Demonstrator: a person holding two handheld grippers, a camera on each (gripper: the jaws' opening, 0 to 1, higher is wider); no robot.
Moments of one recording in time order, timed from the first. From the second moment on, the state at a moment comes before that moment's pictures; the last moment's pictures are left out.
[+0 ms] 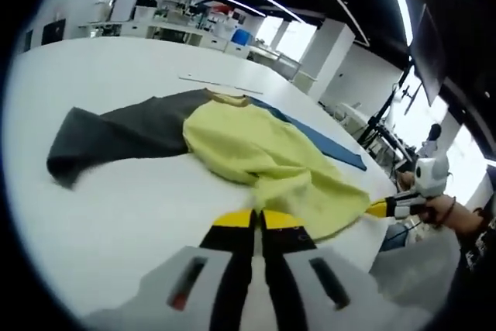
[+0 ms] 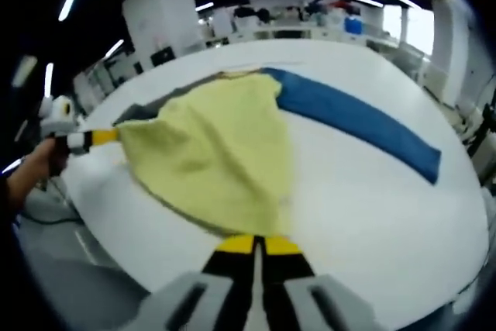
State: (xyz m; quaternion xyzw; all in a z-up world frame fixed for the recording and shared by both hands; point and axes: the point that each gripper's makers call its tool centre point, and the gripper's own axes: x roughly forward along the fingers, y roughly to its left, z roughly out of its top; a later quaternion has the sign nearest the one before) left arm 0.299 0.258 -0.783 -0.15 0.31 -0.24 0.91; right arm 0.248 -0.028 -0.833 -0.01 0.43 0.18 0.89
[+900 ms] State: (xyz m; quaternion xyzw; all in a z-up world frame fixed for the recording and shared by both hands) left arm 0.238 0.299 -0.792 -0.16 0.38 -0.16 0.90; right arm 0.242 -0.053 -0.822 -0.07 0.42 0.18 0.89
